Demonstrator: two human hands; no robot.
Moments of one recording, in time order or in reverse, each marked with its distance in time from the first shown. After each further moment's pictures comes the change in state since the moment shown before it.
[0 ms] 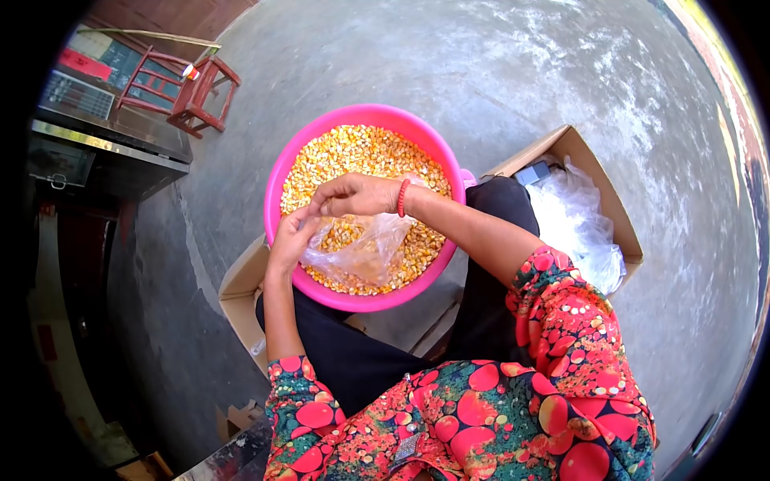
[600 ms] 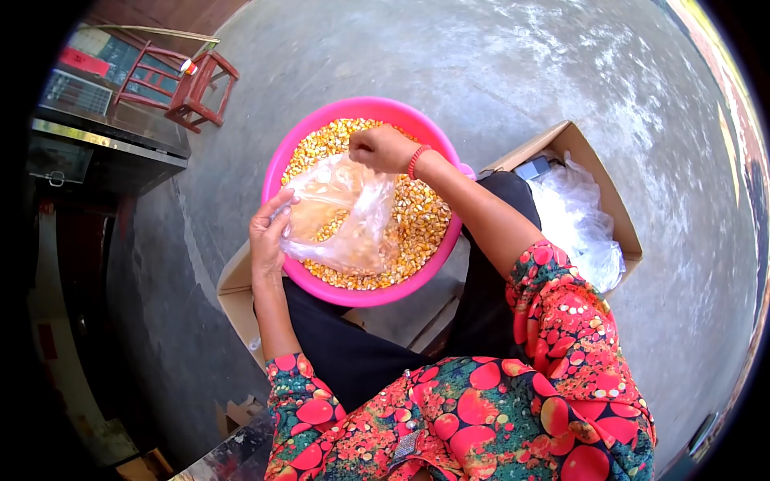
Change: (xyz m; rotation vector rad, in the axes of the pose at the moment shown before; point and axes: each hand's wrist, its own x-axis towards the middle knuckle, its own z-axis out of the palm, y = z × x) left_hand -0.016 0.018 -0.008 -0.168 0.239 0.250; right_hand -0.013 -0.009 -0.048 -0.419 0.385 0.333
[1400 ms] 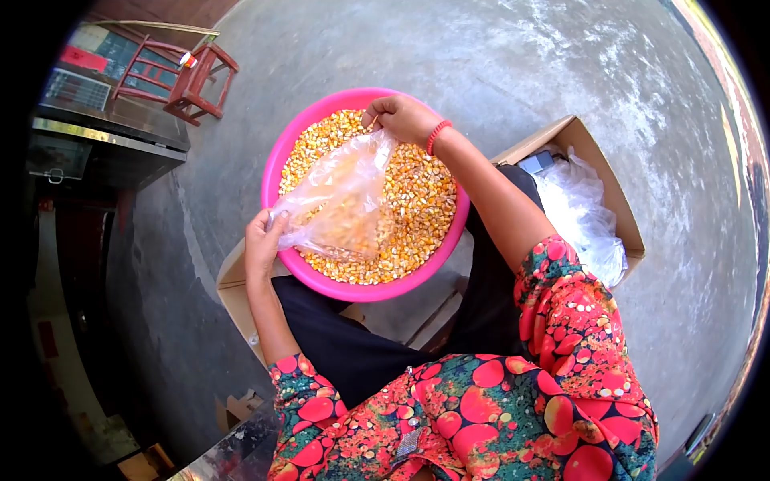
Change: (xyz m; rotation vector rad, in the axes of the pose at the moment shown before) left_hand -0.008 -0.018 -0.042 0.341 0.033 -0.133; right_hand 0.005 0.013 -0.024 0.214 0.146 0.038
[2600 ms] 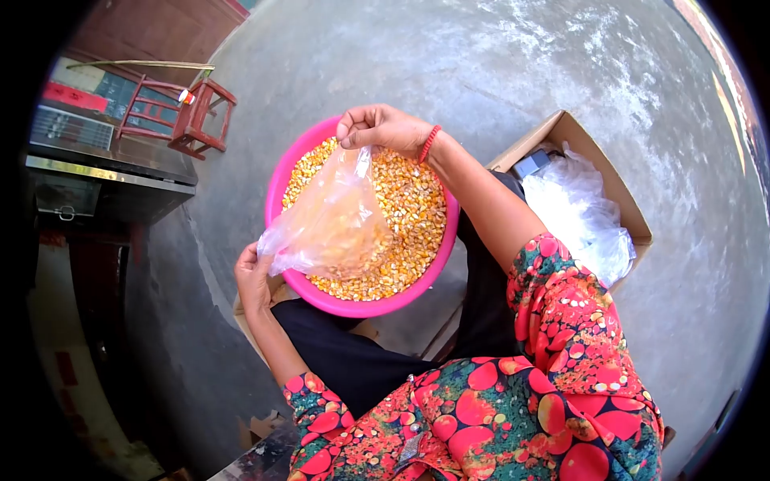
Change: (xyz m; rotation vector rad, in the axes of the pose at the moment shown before) left_hand -0.021 0.021 -0.013 -0.195 0.153 0.105; right_hand -0.014 -0.025 -0.018 0.538 -0.254 -0.213
